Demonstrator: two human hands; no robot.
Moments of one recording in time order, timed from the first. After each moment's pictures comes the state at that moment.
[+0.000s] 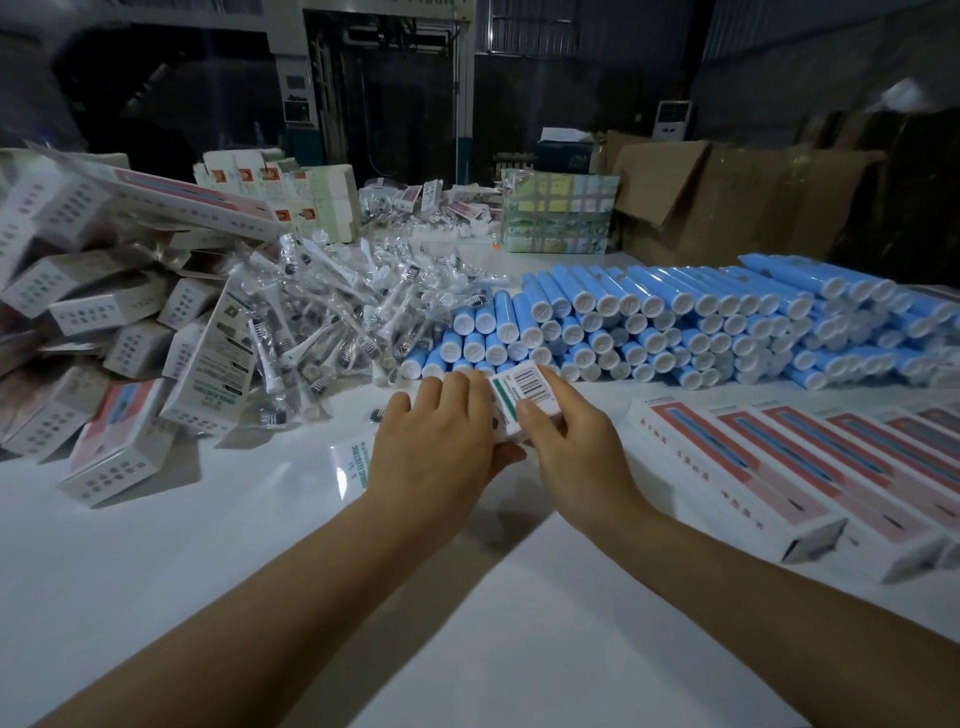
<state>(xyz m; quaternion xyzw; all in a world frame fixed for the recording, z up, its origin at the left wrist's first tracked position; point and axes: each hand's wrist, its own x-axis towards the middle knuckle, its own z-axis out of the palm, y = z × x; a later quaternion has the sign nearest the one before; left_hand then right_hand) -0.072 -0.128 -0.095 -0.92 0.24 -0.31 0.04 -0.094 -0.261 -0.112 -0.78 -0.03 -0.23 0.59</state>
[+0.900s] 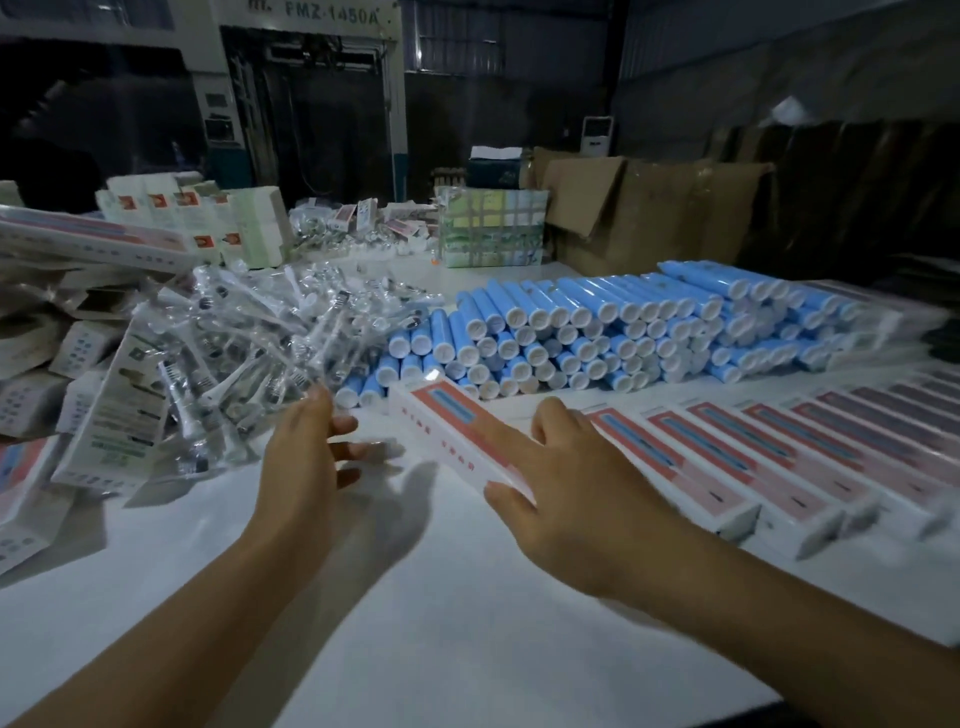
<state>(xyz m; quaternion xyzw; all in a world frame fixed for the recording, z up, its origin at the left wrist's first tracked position) -0.043 -0.109 -0.094 -0.61 -0.02 -0.01 -0.79 -0.145 -0.289 -0.079 -0.97 -0.07 -0.20 0.10</state>
